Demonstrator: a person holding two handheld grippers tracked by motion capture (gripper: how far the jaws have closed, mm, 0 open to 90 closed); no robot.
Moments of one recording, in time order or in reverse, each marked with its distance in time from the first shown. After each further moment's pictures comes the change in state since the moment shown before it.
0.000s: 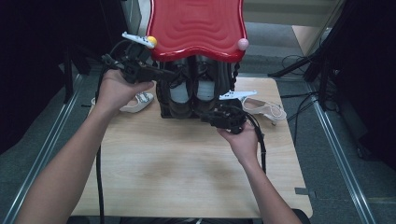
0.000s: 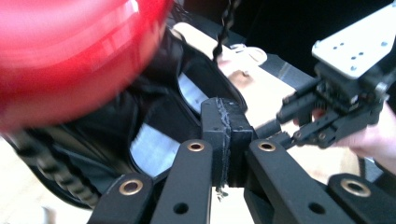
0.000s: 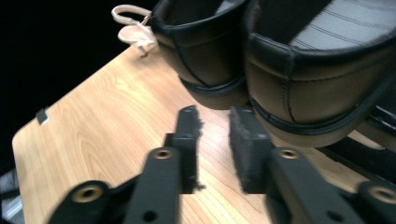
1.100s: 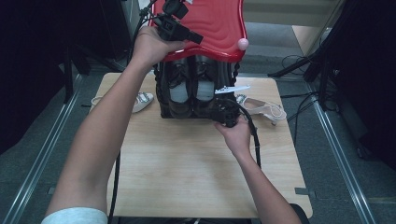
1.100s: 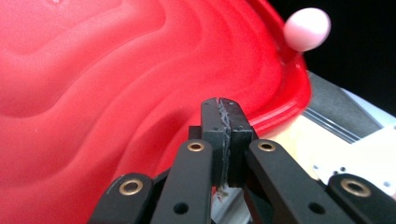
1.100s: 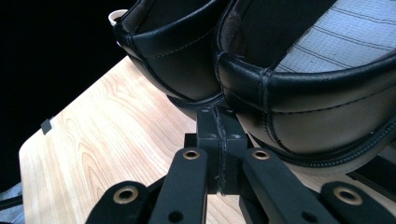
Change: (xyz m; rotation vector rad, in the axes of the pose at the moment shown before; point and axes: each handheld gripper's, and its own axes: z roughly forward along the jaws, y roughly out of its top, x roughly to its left) left arm 0.013 0.111 0.053 0.028 0.072 0.047; right arm -0.020 0.010 0.027 0.017 0.055 0.028
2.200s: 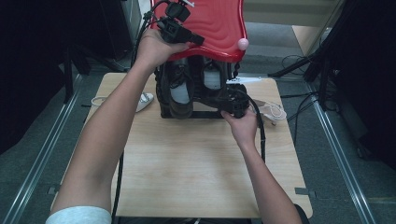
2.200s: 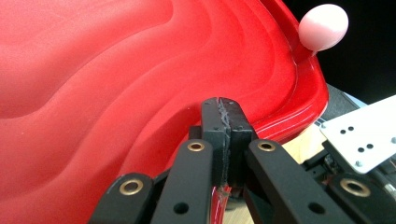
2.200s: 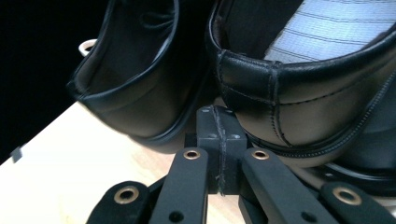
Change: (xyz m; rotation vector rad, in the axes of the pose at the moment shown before) left arm 0.004 -0.004 0.009 -0.010 -0.001 -0.013; right arm -0.029 0.015 -0.016 -0.082 -0.087 0.025
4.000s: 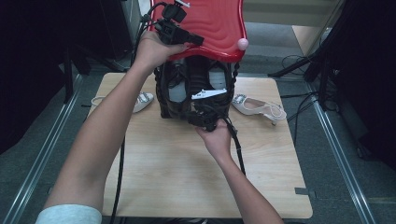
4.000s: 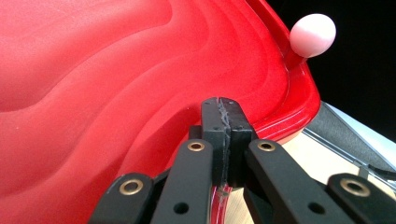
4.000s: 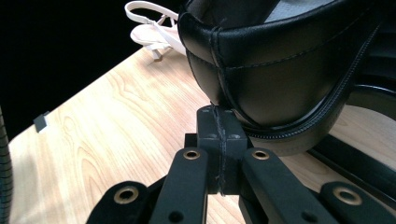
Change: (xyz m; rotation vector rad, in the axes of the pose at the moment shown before) left arm 0.008 -0.008 0.000 -0.057 -0.058 -0.024; right arm 0.076 -0.019 0.049 0.082 0.078 -0.106
